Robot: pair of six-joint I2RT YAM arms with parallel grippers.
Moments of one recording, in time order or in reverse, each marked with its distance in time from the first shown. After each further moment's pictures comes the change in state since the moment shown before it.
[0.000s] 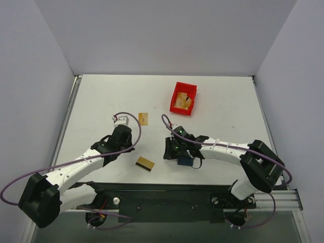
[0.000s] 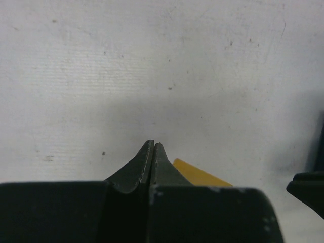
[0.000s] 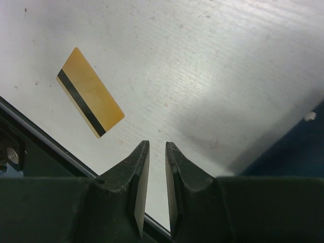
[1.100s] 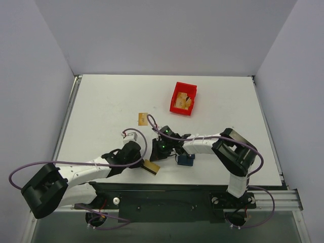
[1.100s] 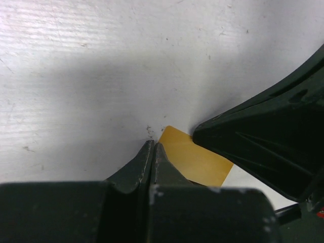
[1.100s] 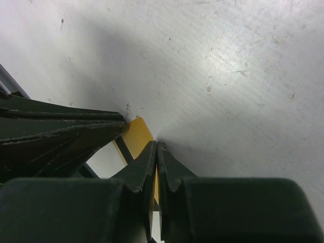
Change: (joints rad) left arm -0.224 0.067 -0.229 0.216 0.092 -0.280; right arm 0.061 0.351 0.172 0.192 -0.170 0.063
